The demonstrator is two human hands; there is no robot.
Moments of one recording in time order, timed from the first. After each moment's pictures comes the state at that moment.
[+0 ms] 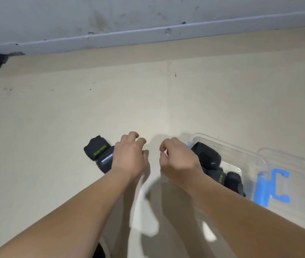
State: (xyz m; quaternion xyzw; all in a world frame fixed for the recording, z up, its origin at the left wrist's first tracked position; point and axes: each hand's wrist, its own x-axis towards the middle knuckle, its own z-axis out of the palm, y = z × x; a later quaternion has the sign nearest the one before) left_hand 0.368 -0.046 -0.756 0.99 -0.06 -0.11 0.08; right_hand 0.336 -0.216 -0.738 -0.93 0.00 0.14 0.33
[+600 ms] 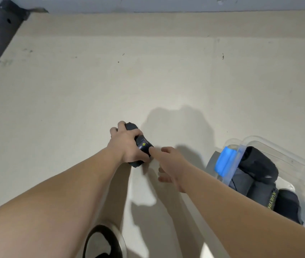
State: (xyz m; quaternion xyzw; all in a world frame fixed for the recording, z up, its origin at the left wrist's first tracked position) left_hand 0.404 0.077 -0.809 0.93 0.12 -0.30 0.17; right_hand 0.366 -0.093 -0.807 -0.63 0.27 0.44 0.57
